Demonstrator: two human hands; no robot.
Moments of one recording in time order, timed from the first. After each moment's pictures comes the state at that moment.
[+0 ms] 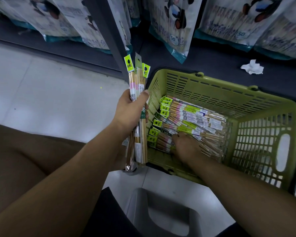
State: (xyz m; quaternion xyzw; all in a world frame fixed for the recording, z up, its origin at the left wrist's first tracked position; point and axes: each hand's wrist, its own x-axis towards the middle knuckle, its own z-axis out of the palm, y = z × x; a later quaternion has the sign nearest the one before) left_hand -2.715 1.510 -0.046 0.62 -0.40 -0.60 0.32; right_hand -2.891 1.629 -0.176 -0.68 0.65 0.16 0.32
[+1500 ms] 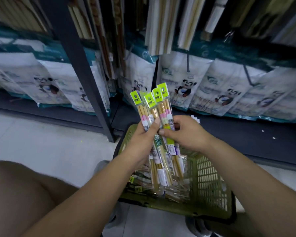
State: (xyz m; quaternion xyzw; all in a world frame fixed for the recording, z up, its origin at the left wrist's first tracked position) left_hand -2.806 1.532 0.055 0.44 -0.40 -0.73 0.34; right_hand -2.966 1.564 0.101 -0.56 0.65 -0.29 0.41
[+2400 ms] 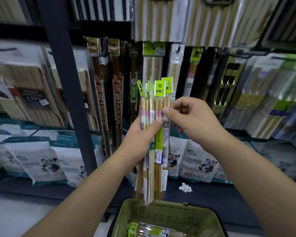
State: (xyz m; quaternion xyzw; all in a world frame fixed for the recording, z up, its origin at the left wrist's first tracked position) left_hand -2.825 1.451 0.281 0.26 -0.63 -0.59 0.43; right_hand -2.976 1.519 0.346 -0.58 0.60 -0.52 0.18
